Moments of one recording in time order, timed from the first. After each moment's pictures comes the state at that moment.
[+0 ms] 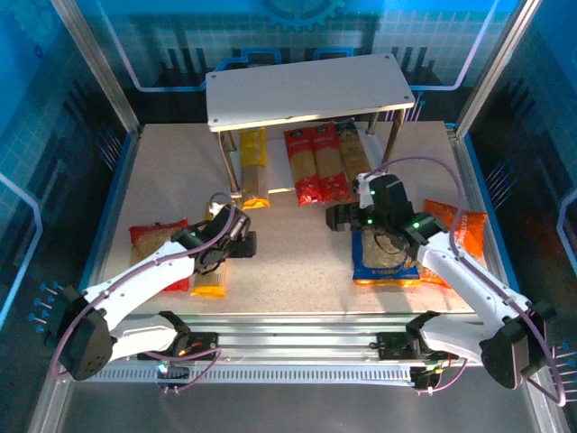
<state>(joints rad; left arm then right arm) -0.59 1.13 0.78 -0.71 -0.31 -0.62 0.56 1.16 0.92 -0.49 -0.11 0.35</state>
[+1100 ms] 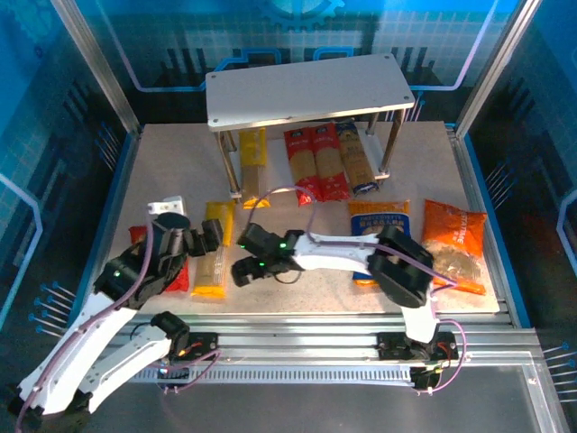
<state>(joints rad) -0.50 0.73 0.85 -0.88 -0.38 -0.58 1.08 1.83 1.24 -0.49 0.00 0.67</state>
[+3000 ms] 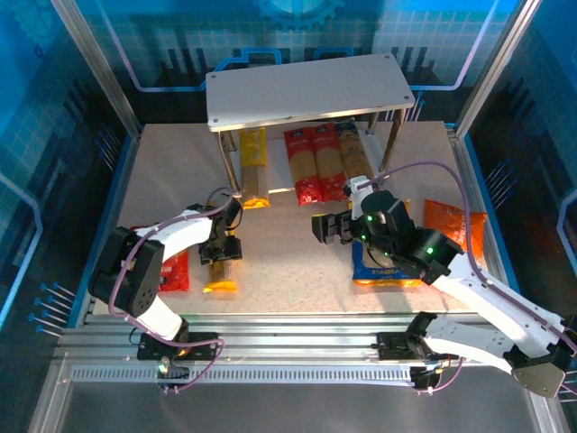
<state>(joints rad) -0.37 1.57 0.83 -0.75 -0.03 -0.59 0.81 0.97 1.02 -0.57 0.16 0.41</state>
